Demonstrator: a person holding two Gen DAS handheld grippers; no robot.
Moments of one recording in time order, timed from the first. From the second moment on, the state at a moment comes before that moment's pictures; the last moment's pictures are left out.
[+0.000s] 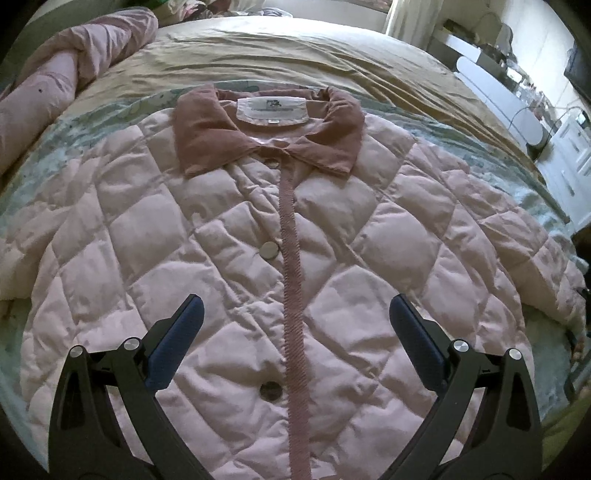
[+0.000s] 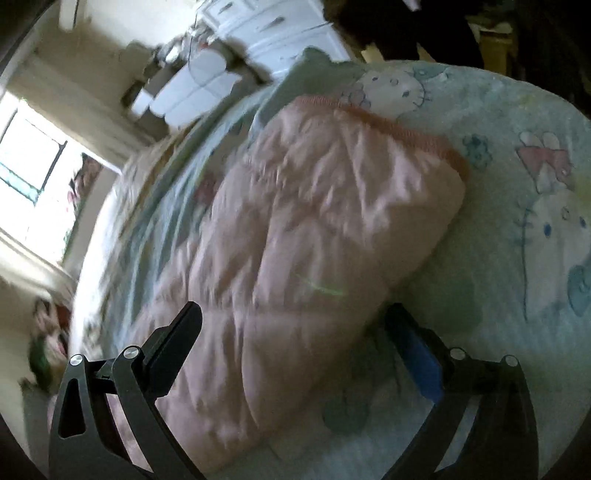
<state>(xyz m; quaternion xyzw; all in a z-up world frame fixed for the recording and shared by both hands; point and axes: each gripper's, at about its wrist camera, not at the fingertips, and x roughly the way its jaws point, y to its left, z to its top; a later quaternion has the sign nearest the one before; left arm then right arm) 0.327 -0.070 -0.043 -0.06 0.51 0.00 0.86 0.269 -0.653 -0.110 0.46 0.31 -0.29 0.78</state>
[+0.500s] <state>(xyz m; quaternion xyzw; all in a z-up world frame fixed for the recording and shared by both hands) 0.320 -0.026 0.005 -0.05 0.48 0.04 0.88 0.287 -0.613 -0.009 0.39 0.21 -0.17 0.88</state>
